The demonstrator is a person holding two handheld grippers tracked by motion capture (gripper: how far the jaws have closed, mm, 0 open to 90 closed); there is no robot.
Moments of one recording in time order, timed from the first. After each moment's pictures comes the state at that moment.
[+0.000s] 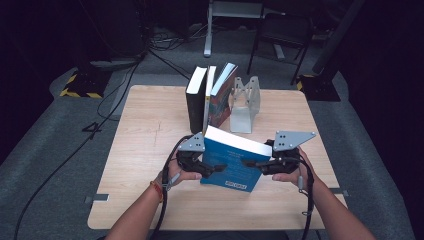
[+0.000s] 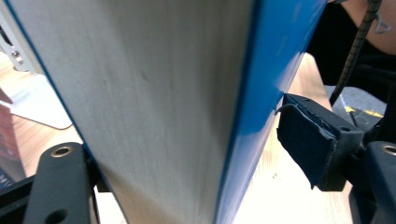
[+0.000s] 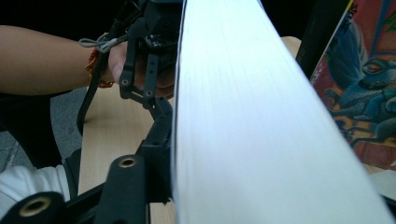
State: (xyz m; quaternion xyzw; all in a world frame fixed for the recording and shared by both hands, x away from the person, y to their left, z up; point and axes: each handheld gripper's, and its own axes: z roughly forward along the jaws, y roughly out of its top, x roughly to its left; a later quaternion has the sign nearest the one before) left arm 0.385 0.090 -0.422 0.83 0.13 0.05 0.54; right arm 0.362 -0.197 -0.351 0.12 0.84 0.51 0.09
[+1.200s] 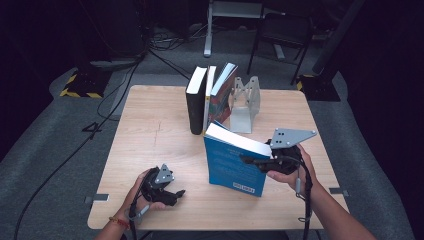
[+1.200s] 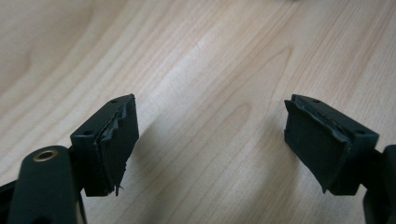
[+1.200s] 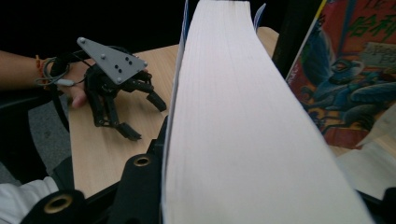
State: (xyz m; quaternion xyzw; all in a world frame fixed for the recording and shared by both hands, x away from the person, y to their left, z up) left arm 0.326 0.176 -0.502 0.88 0.30 0.12 0.34; right arm 0.344 -0.188 -0.323 0.17 0.85 0.48 0.12
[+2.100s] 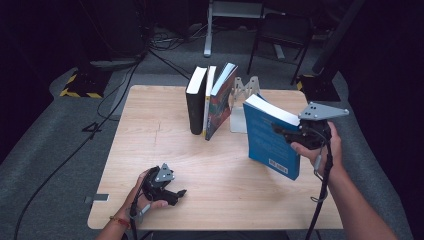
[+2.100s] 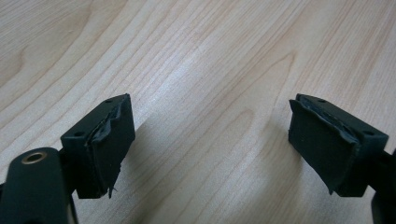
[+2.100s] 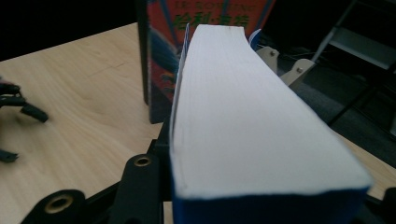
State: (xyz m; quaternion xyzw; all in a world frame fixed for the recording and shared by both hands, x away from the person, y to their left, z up) left arm 0.329 0.175 -0.505 0.88 0.31 0.11 0.35; right arm 0.381 -0.245 -0.290 0.30 0.81 0.43 0.25
